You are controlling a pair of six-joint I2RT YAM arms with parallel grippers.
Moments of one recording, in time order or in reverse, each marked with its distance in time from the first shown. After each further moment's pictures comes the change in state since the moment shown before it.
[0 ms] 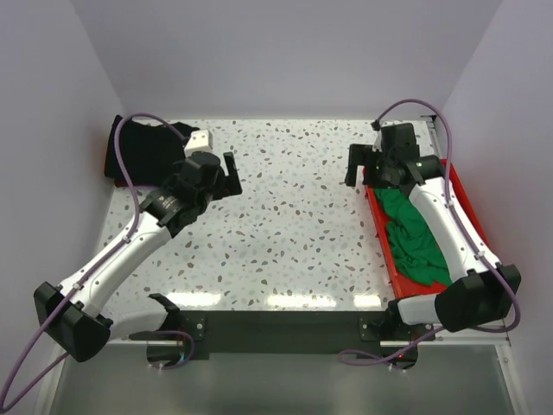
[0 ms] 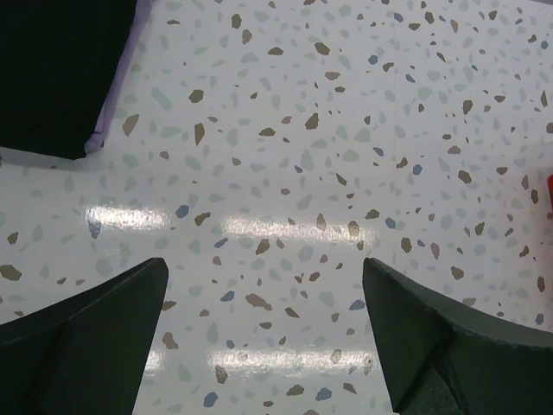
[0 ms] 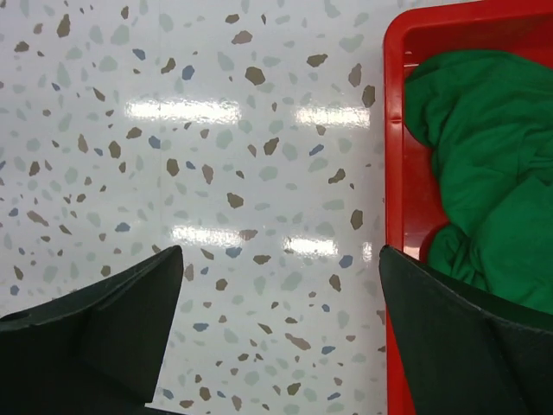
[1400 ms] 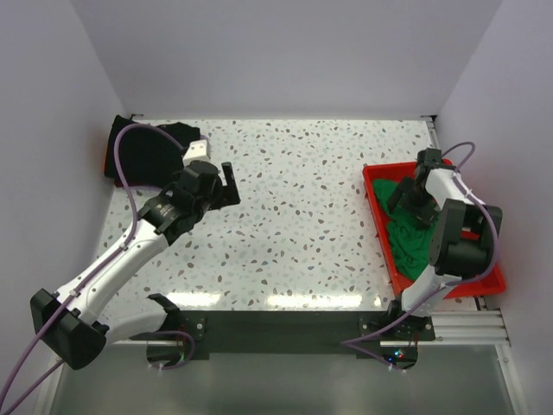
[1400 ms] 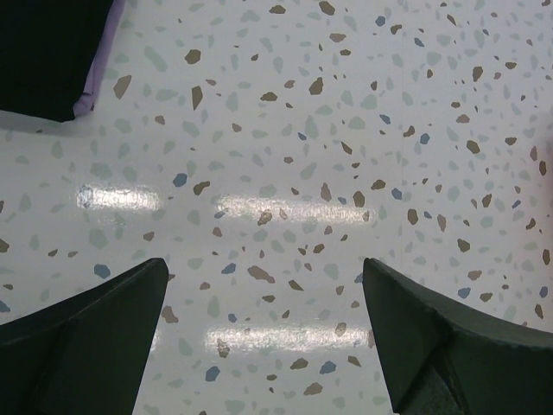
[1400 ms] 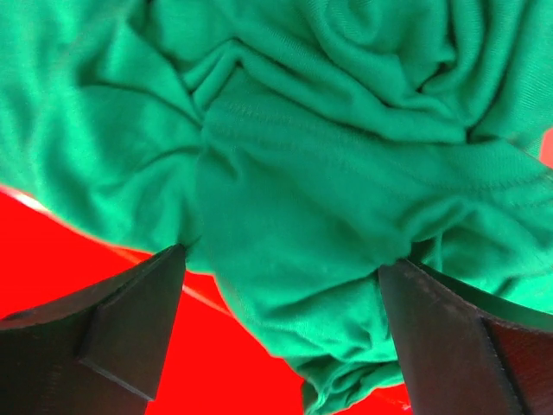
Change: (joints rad) left arm 0.000 -0.049 -0.076 -0.017 0.043 -0.029; right arm -0.440 0.350 -0.182 0.053 0.140 0.206
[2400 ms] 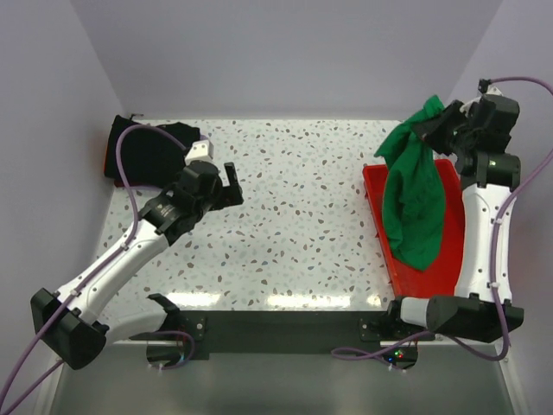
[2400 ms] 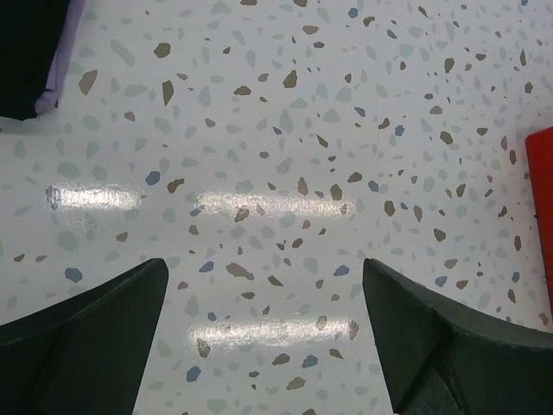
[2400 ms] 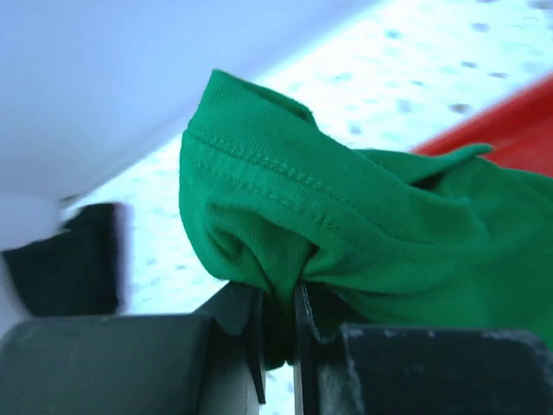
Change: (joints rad) left arm 0.000 0.006 -0.005 0.024 0.056 -0.015; right arm -0.003 -0.430 0.430 -0.020 -0.332 0.045
